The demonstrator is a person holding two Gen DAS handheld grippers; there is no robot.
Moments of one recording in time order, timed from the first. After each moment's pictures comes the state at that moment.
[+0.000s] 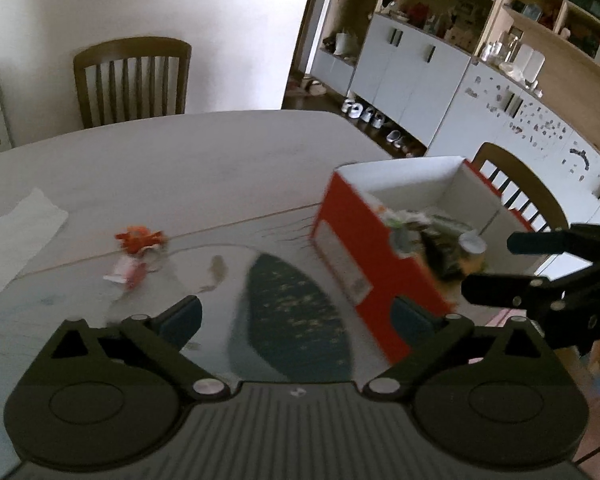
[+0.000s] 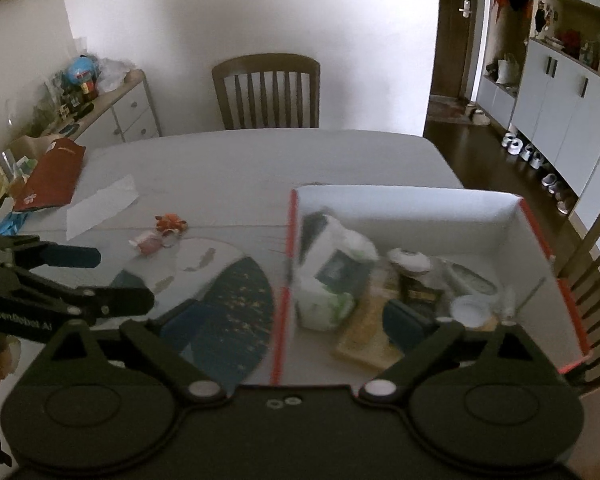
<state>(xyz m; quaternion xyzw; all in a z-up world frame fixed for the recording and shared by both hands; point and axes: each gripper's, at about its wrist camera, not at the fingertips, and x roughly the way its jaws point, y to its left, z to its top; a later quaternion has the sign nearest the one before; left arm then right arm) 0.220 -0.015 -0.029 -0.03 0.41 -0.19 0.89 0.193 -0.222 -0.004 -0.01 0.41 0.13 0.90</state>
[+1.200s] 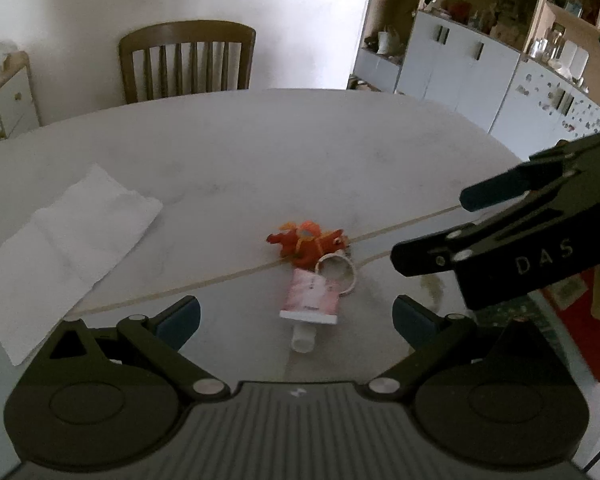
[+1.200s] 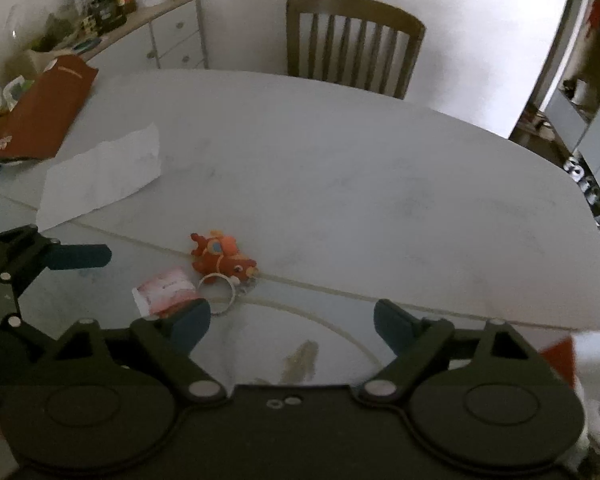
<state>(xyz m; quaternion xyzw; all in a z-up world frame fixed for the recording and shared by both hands) 0.321 0.095 -0.138 -0.01 0.40 -0.14 0.90 0.350 -0.043 -0.100 -0.11 0.46 0.19 0.86</state>
